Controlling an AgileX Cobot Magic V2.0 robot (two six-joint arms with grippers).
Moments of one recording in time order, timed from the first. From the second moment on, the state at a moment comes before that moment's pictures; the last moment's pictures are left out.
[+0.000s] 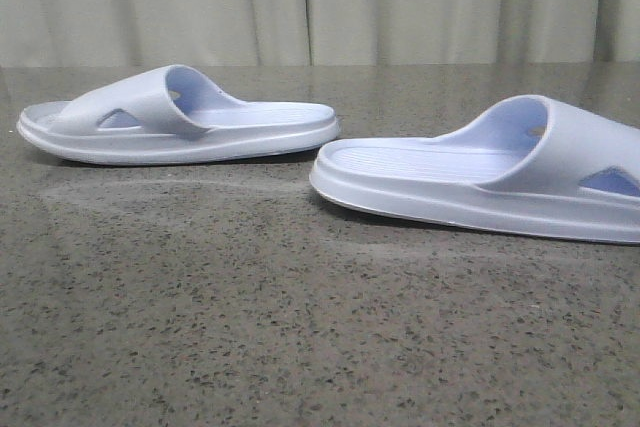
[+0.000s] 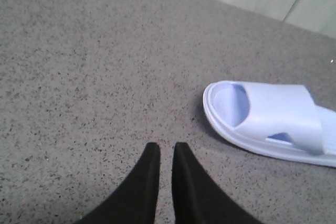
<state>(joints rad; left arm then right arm) -0.01 0.62 -0.52 -0.24 0.46 -0.05 0.00 0.83 -0.52 0.52 0.52 -0.18</state>
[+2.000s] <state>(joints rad) -0.01 1.24 -0.82 -0.74 0.59 0.39 -0.21 1.20 -0.62 0.87 0.71 -0.65</state>
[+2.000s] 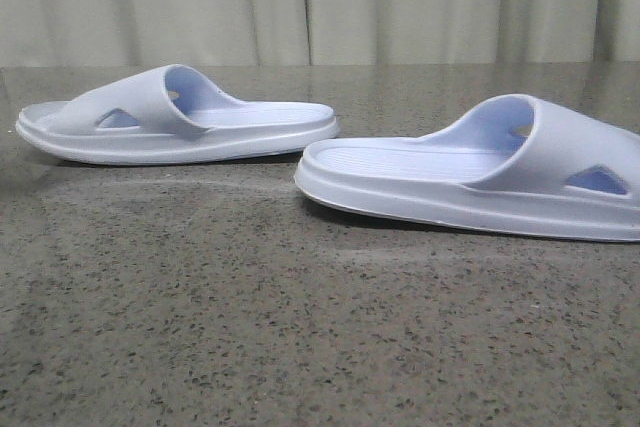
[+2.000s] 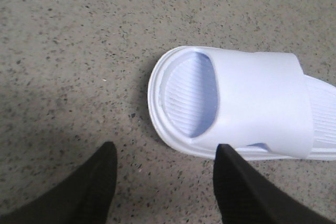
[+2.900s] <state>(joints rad) 0.06 1.67 -1.02 -1.11 0.78 0.71 -0.21 1.20 -0.62 0.87 0.71 -0.66</state>
